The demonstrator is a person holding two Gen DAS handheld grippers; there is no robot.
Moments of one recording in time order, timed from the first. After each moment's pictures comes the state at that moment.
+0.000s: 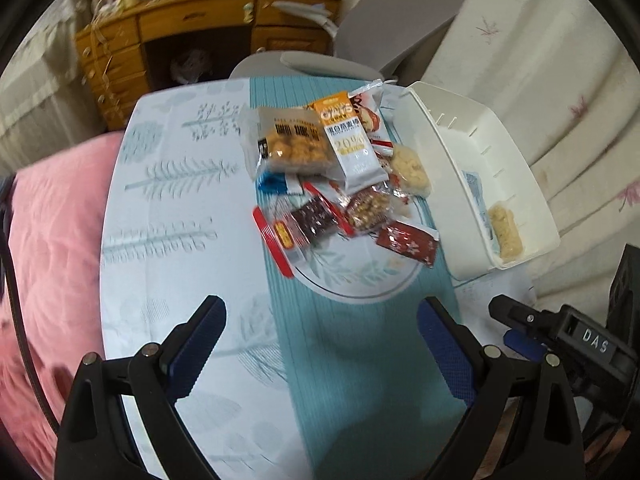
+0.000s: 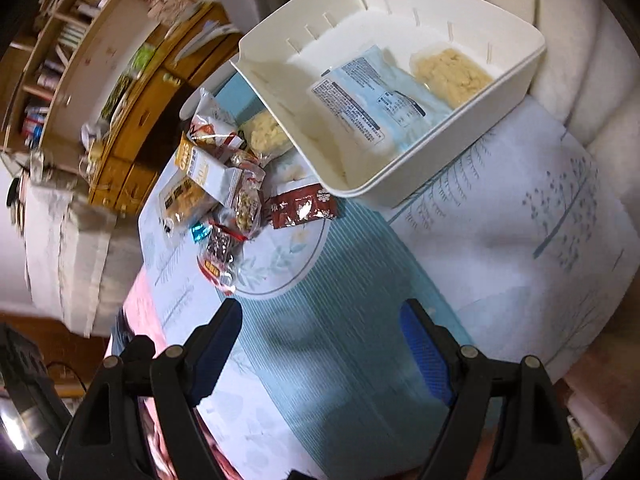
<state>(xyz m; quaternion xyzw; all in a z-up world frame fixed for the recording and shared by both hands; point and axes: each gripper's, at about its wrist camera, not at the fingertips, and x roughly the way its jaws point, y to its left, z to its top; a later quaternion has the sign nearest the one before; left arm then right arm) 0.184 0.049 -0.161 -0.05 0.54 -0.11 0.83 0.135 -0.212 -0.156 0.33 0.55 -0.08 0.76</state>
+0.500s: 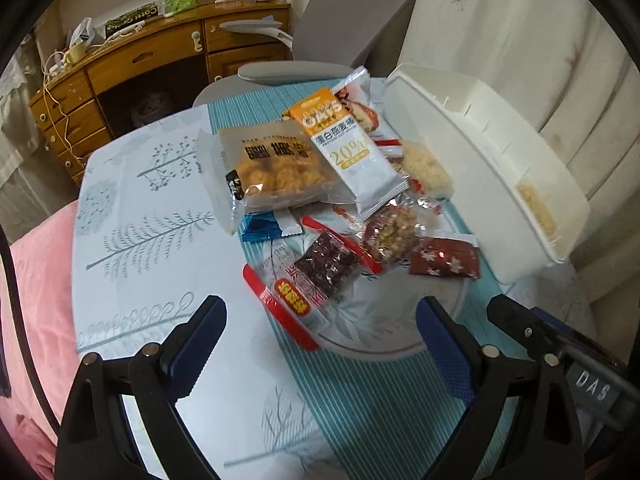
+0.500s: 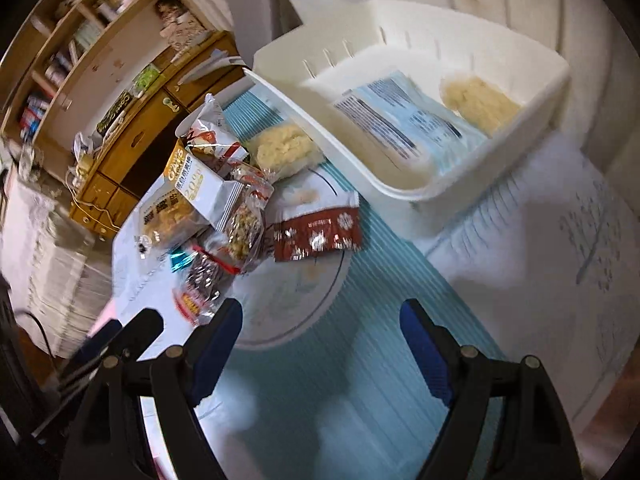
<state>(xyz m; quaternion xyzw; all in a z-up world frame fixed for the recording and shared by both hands) 0.243 0.035 -0.223 0.03 0.50 -0.17 0.85 0.161 -0.164 -0.197 0.25 0.48 -0.13 0.83</state>
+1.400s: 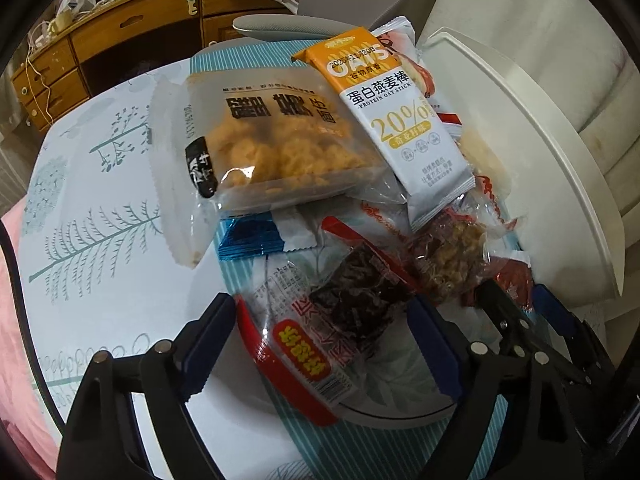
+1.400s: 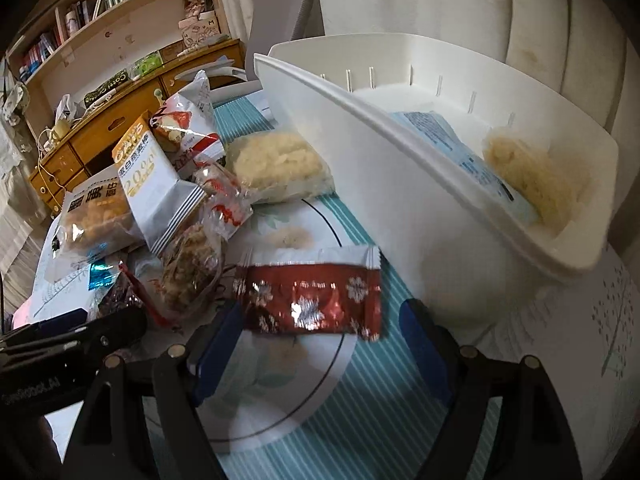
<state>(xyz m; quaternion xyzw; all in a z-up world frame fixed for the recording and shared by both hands) 0.308 0.033 -0.286 0.00 0.54 -0.17 0.82 0.215 -0.151 -0.250 0.12 0.43 -0.18 0.88</state>
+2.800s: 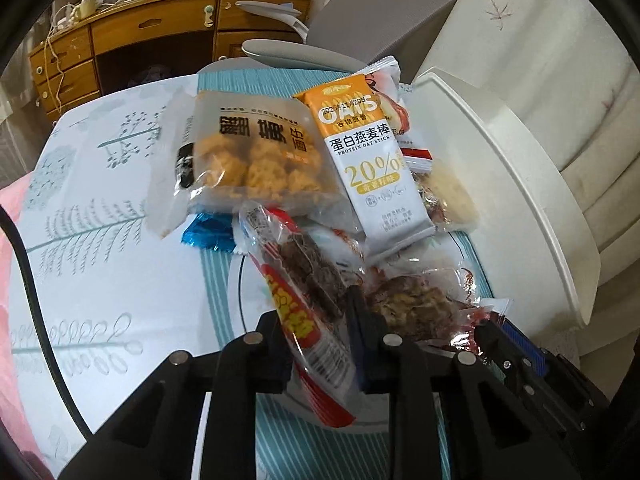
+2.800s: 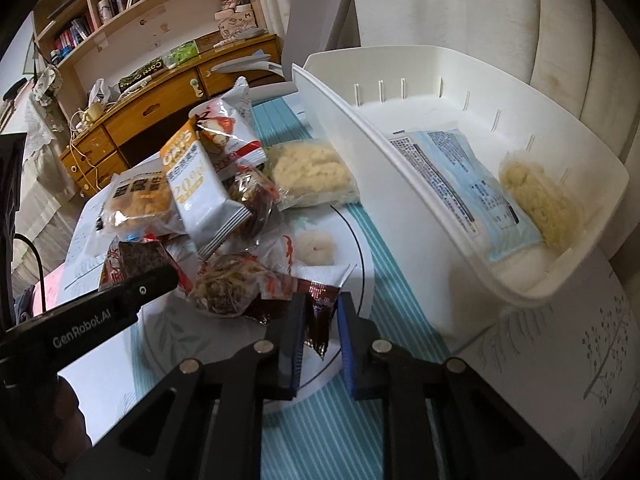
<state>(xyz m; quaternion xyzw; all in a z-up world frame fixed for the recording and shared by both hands) 0.286 0.025 -0.267 -0.06 0.50 -0.17 0.85 0.201 -0.147 -0.222 0.11 0.45 -0.11 0.88</state>
